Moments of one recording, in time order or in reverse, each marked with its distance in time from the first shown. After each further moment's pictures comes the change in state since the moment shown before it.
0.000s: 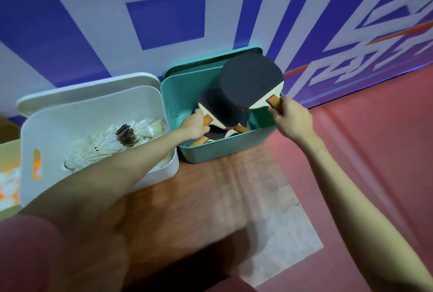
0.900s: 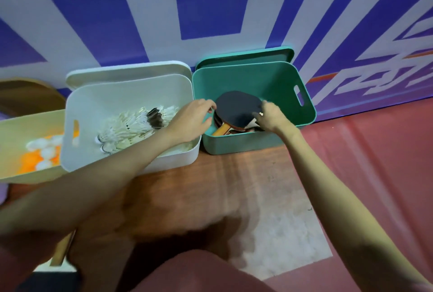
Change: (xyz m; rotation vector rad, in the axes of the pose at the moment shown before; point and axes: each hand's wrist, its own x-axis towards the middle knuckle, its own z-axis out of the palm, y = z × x) left_hand -0.076 -0.055 -0.036 0.055 0.370 0.442; right_hand 0.029 -0.059 0.074 0.035 -0.331 -0.193
